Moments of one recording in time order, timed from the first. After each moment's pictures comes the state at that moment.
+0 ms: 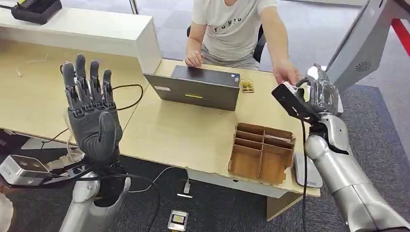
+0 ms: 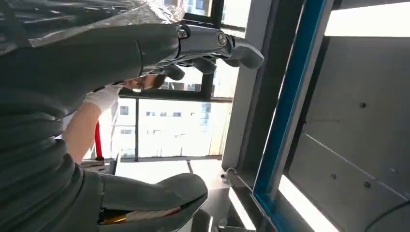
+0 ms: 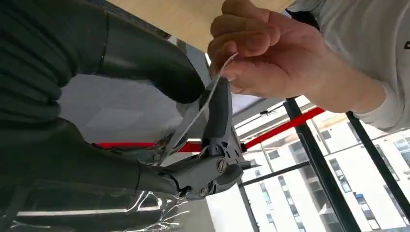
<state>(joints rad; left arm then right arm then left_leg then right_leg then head) -0.15 0.01 -0.43 -1.96 0.44 0.14 -0.70 -0.93 -0.10 0.62 -0.65 0.77 -0.41 0.05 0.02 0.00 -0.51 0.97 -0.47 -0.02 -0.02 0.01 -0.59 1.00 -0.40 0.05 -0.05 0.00</state>
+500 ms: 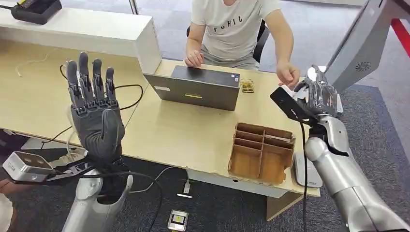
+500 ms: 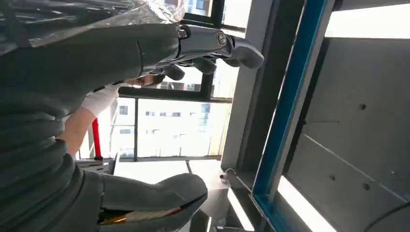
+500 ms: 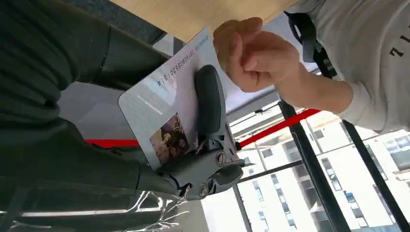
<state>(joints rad) -0.16 -0.02 -0.42 -1.94 0.43 0.14 -0.70 -0.92 -0.11 0.61 -0.66 0.79 -0.41 0.02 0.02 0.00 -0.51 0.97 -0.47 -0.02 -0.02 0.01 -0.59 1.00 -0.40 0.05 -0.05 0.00</state>
